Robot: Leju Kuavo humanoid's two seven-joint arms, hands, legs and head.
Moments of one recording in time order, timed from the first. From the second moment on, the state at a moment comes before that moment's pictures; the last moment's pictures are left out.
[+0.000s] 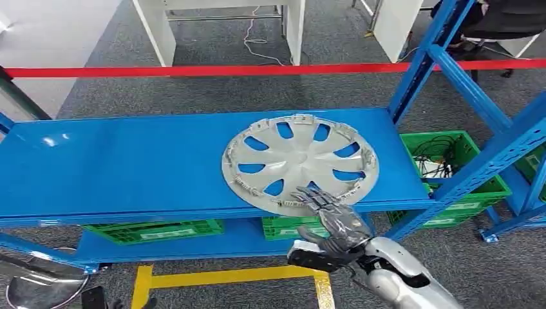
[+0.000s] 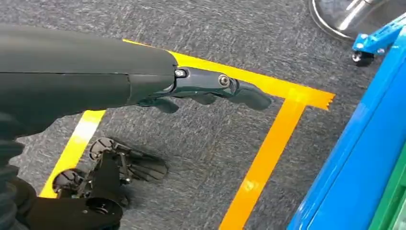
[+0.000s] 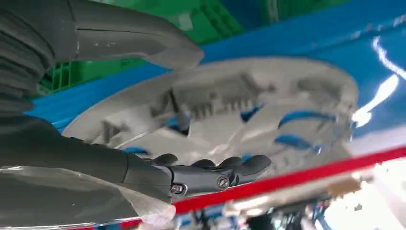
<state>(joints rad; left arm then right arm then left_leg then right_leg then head) -0.12 -0.14 0.71 -0.25 -0.27 0.13 -0.52 -0.13 -0.17 0.56 -1.45 0.75 -0.10 -0.24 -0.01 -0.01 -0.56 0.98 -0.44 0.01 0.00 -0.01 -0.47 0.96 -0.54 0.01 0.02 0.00</state>
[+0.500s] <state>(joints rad) -0.12 -0.14 0.71 -0.25 -0.30 0.12 -0.51 -0.25 -0.25 0.66 -1.35 0.71 -0.04 -0.10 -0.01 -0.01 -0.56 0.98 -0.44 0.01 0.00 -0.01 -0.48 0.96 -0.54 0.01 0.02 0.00</state>
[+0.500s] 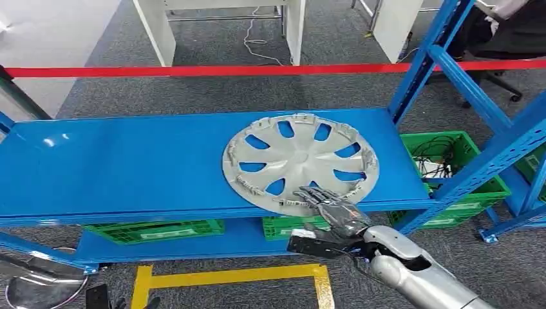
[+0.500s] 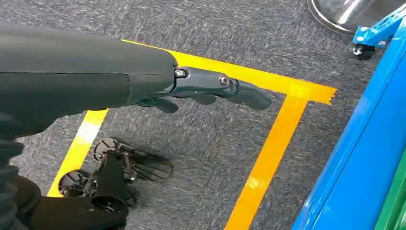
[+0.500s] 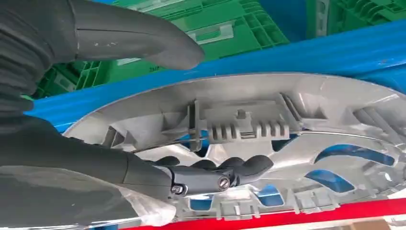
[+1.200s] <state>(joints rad) -0.12 -0.14 0.71 -0.25 -0.31 0.11 -0.51 -0.34 -0.28 0.70 -1.26 0.87 0.01 0.01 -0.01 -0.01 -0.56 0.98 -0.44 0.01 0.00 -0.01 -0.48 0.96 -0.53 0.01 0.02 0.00</state>
